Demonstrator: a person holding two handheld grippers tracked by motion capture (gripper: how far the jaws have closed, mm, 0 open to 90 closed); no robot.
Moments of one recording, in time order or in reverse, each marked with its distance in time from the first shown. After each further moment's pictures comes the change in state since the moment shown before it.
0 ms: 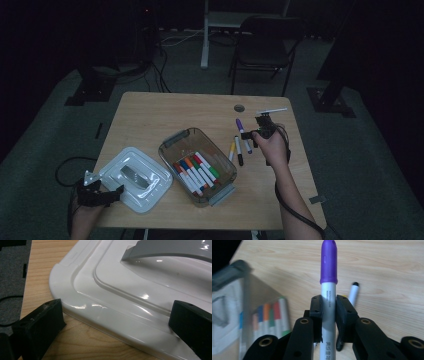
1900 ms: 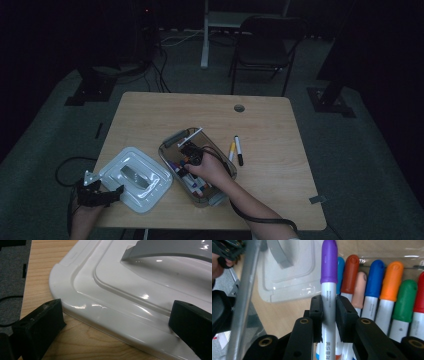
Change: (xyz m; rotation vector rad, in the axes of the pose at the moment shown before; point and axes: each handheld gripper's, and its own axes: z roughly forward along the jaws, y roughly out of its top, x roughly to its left) left arm 0.000 0.000 0.000 0.000 -0.002 0.001; right arm 0.181 -0.046 0.112 0.426 0.220 -0.363
